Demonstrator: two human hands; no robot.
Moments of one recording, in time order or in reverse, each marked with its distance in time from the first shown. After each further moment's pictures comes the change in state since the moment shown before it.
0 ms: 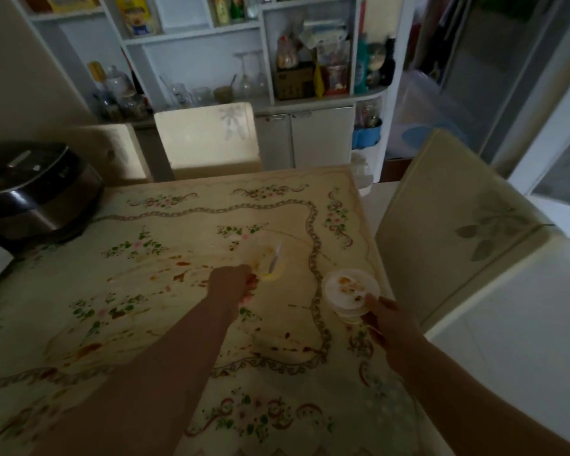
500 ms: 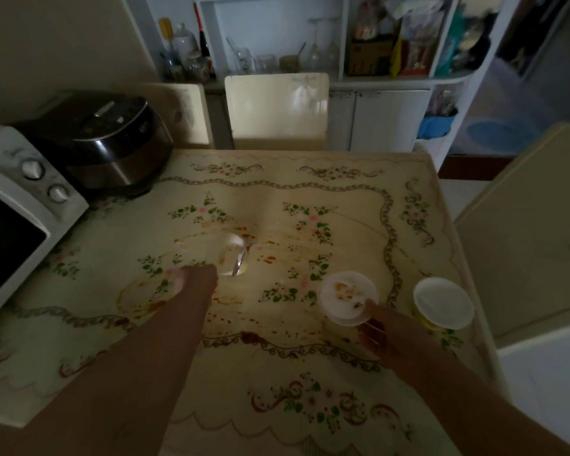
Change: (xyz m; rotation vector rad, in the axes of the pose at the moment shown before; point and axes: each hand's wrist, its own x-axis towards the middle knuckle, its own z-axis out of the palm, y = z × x) left_hand 0.104 -0.026 -0.179 0.153 0.259 -0.105; right_hand -0.020 0.048 0.108 -0.039 -0.260 0.242
